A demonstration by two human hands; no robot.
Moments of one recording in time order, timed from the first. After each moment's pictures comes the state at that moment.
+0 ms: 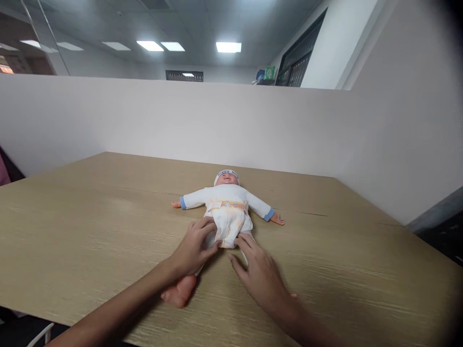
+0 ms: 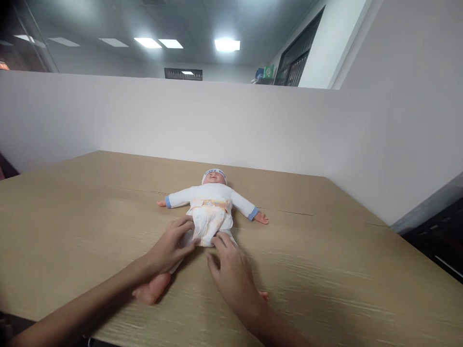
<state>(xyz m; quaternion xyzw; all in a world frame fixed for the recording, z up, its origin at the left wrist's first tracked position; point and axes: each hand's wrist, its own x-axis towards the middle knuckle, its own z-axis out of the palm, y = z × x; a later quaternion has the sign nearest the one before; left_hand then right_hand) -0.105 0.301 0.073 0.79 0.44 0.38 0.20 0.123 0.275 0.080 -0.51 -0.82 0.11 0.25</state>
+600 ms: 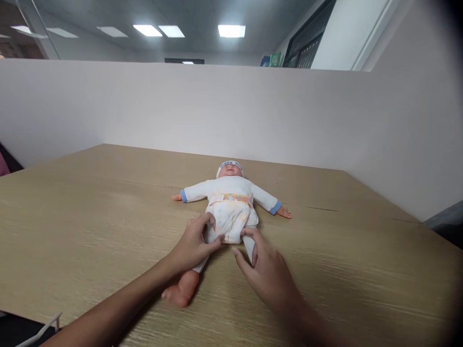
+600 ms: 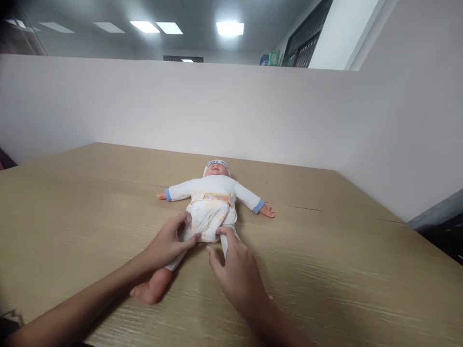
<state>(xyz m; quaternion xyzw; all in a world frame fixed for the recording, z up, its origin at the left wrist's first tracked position) -0.107 0.307 0.061 0.69 0.50 0.44 0.28 0.122 0.278 0.076 -0.57 -0.76 0.16 0.28</state>
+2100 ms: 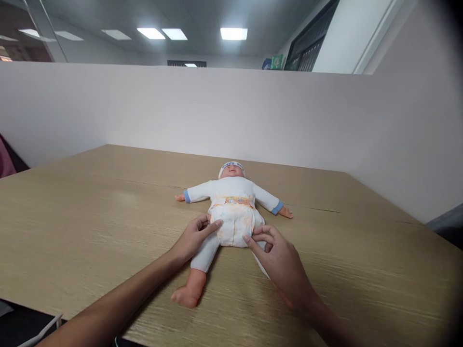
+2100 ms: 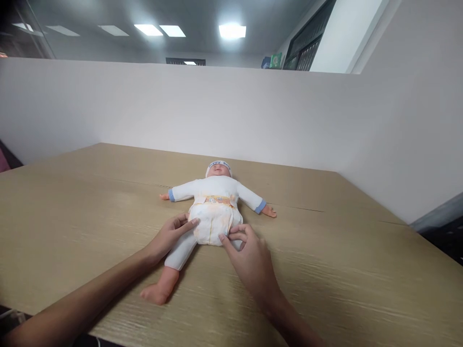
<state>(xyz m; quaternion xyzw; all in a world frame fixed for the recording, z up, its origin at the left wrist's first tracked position) -0.110 0.318 0.050 0.48 0.41 0.51 0.59 0.134 0.292 0.093 -0.63 -0.64 0.26 0.35</state>
